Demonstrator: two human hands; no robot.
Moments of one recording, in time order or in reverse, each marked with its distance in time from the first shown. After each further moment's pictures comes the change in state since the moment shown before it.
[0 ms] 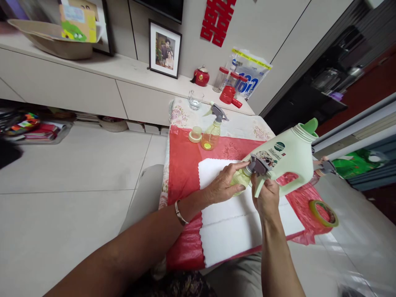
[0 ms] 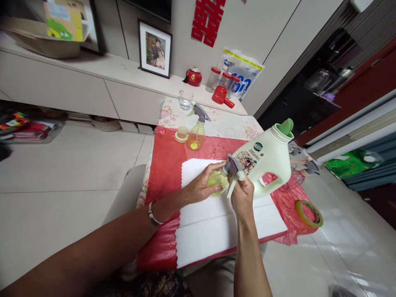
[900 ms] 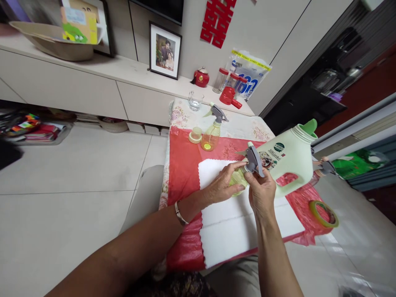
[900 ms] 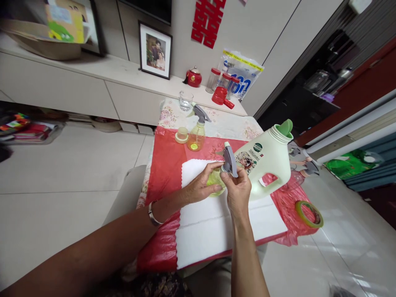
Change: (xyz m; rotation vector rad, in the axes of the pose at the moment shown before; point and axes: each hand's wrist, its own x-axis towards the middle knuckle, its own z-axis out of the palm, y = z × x) left_hand 0.000 -0.007 0.001 -0.014 0.031 0.028; right_hand 0.004 -0.007 0.018 0.031 0.039 -0.011
